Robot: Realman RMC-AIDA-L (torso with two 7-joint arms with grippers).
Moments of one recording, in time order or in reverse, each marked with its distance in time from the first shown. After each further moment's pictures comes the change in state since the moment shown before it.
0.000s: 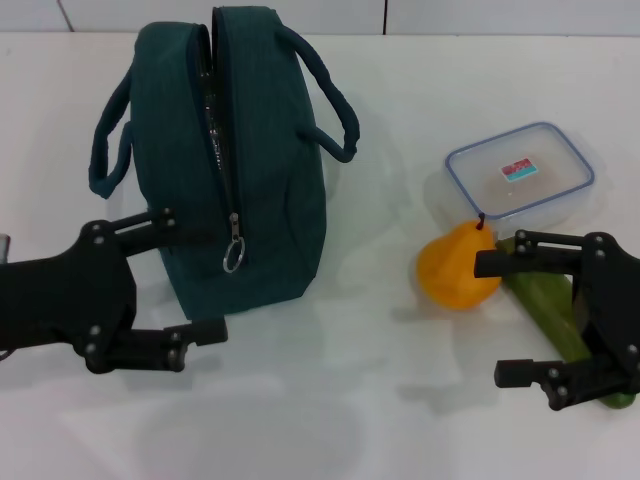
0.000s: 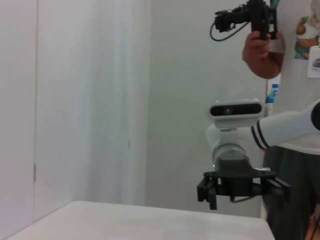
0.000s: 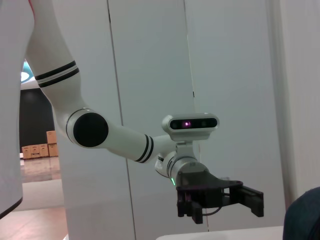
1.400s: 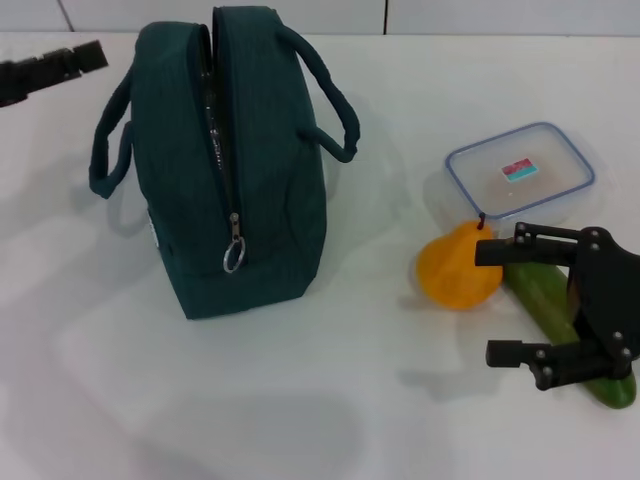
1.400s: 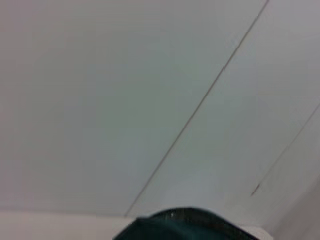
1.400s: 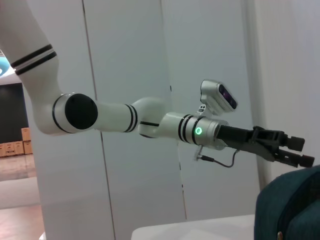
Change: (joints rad) left arm -0.118 -0.009 -0.365 0.226 0.185 -0.367 -0.886; right arm -0.008 0.000 -0.001 0.026 -0.002 0.064 -0.012
